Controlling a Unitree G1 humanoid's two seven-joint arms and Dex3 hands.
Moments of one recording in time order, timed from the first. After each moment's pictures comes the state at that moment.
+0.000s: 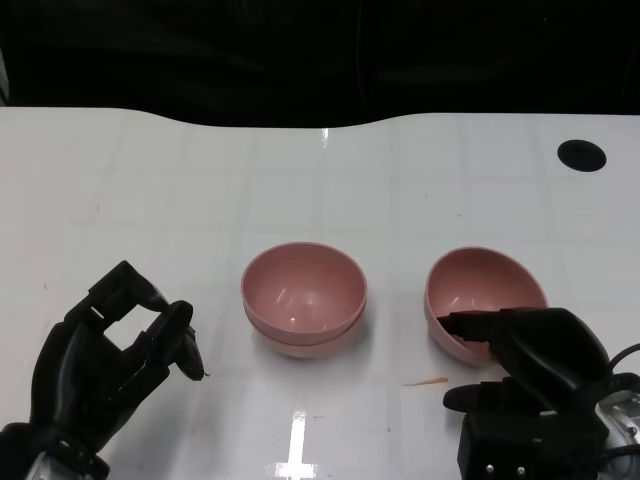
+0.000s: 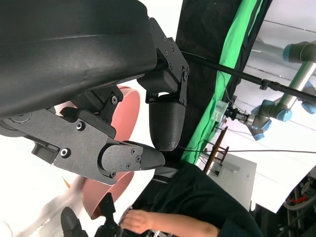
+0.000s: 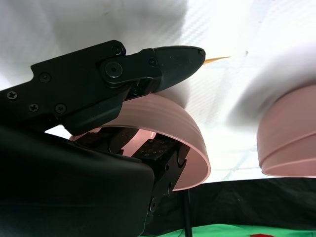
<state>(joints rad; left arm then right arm) 0.01 0.02 0.23 0.08 -0.56 0.11 -0.43 -0.23 -0.33 0.39 0.36 -0.75 -0.16 -0.14</state>
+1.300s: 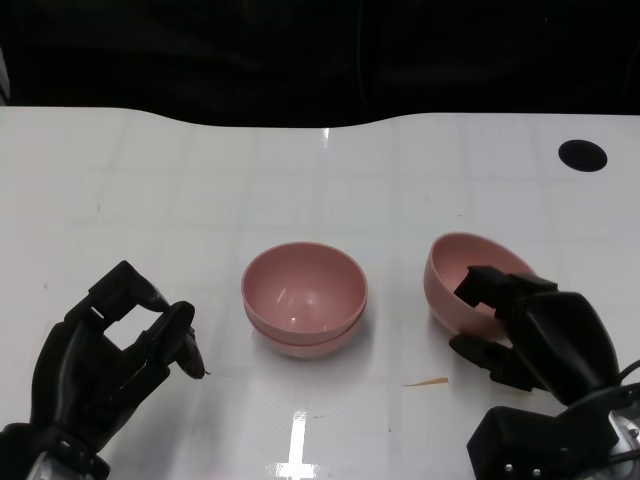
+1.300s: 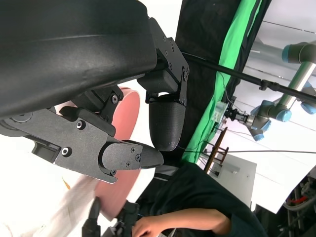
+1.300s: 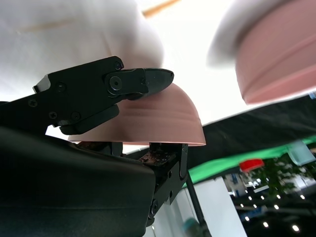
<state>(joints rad) 0.01 0.02 0.23 0.09 -0.55 0.10 -0.43 -0.27 -0.30 0.35 0.54 -0.70 -0.42 -0.48</state>
